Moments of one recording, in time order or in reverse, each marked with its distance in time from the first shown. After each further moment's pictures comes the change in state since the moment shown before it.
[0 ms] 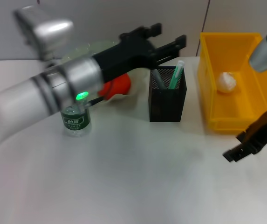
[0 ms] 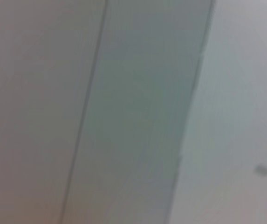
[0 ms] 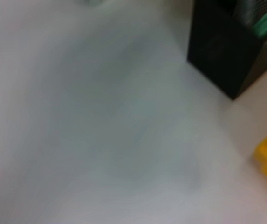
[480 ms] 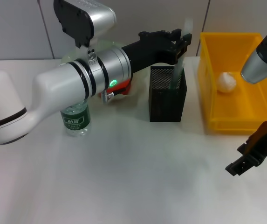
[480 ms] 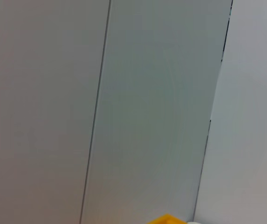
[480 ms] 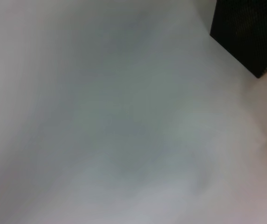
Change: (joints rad) left arm -0.249 -0.063 0.035 -0.202 -0.068 -0.251 0.053; right arm 0.027 -0.003 -0.068 0.038 -0.042 -0.043 0.008
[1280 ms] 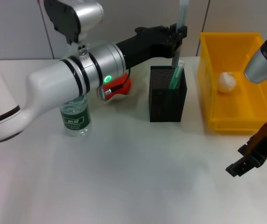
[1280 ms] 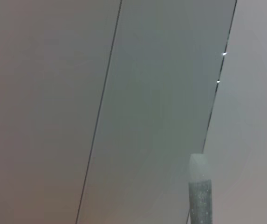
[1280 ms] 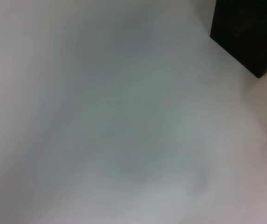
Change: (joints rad) left arm -0.011 0.000 -0.080 -0.058 0.023 0.108 -0.034; right arm -0.019 0.001 0.002 -0.031 0.016 -0.012 0.015
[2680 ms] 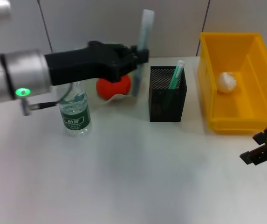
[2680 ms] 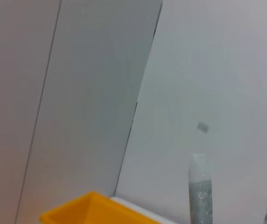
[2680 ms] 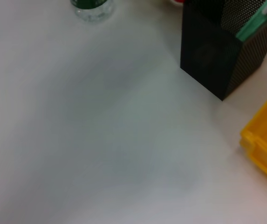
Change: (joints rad) left arm 0.339 0.008 -0.489 0.591 0.923 0.524 -0.674; right arm -0.104 0.000 0.140 -0.158 0.063 -0.034 -0.085
